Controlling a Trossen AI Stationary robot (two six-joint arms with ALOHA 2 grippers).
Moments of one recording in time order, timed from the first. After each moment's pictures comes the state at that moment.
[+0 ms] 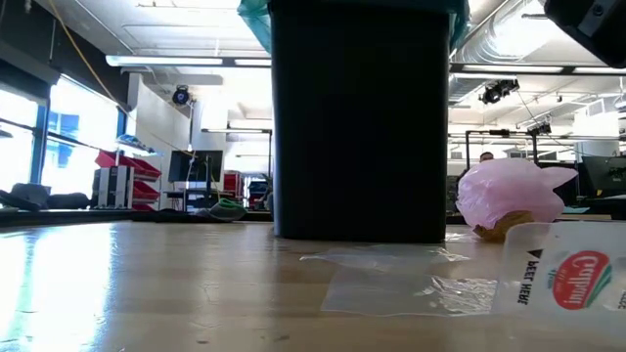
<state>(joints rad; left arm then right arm) -0.15 1.67 1.84 -0.76 -0.35 0.08 0.85 1.94 1.23 -0.05 0.79 0.93</state>
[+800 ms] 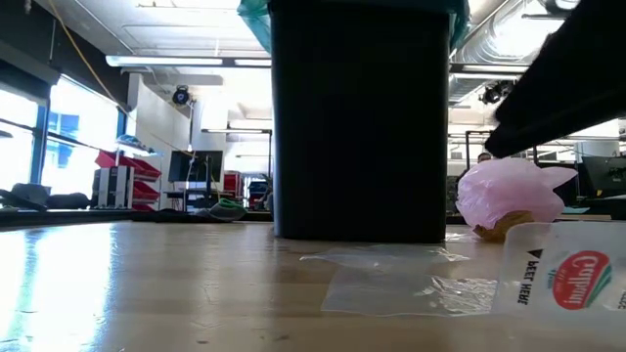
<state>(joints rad) -0.67 1.66 1.45 -0.58 -0.50 -0.22 0.80 1.94 1.23 -0.42 0.74 1.07</state>
